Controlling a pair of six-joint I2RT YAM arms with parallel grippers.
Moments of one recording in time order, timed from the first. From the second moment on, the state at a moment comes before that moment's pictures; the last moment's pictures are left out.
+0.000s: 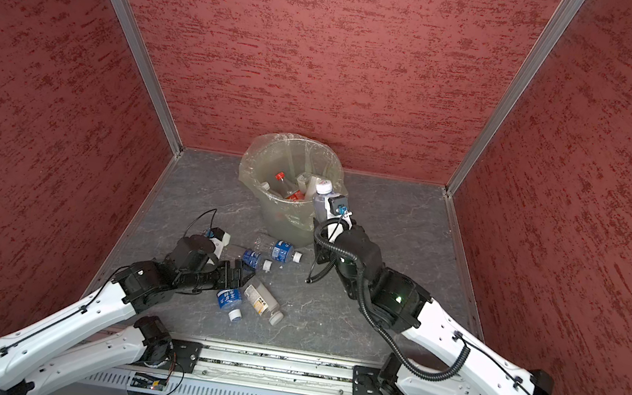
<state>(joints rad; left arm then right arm) -0.69 0.75 0.62 -0.64 0.07 -0.81 1.01 1.08 1.22 -0.40 0.57 0.13</state>
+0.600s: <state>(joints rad) -0.77 0.53 0.53 -0.78 -0.03 -0.93 0.67 1.96 2.26 -0.62 0.39 0.04</state>
